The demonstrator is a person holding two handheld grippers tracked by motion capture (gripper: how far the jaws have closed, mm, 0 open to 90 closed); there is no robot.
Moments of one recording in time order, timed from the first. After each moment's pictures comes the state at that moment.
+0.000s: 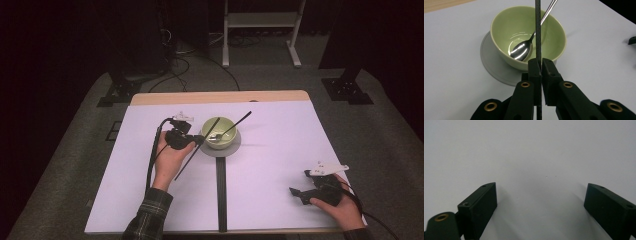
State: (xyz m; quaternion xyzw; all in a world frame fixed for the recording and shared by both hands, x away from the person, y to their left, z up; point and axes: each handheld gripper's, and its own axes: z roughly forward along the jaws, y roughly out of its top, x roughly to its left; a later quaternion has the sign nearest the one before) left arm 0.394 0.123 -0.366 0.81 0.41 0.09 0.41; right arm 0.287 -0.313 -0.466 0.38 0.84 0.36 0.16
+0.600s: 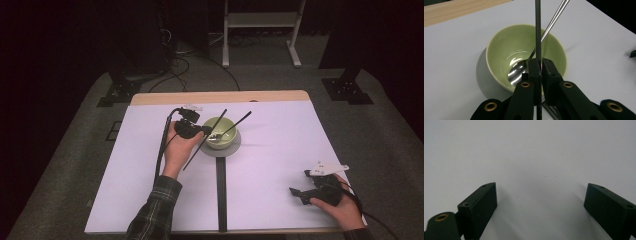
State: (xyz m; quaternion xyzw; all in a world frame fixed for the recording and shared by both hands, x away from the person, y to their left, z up) left arm 0.422 0.100 -0.359 0.81 0.41 0.09 0.41; right arm 0.287 -0.313 -0.466 0.38 0.84 0.36 0.16
